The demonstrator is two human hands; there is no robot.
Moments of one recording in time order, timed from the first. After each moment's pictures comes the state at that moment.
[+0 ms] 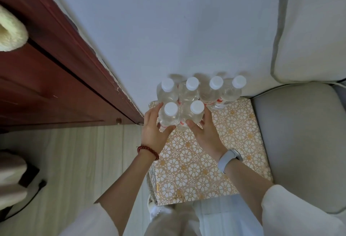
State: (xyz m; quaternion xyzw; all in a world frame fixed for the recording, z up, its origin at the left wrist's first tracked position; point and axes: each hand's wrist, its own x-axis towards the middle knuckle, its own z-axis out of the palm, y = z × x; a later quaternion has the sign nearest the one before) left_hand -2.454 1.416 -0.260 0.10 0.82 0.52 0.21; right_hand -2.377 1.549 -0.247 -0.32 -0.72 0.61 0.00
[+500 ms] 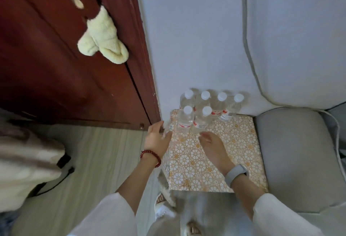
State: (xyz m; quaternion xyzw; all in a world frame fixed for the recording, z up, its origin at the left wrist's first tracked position) left_hand -2.405 1.345 -0.148 0.01 0.88 0.42 0.23; right_hand -2.322 1.495 -0.140 -0.34 -0.78 0.52 -0.11
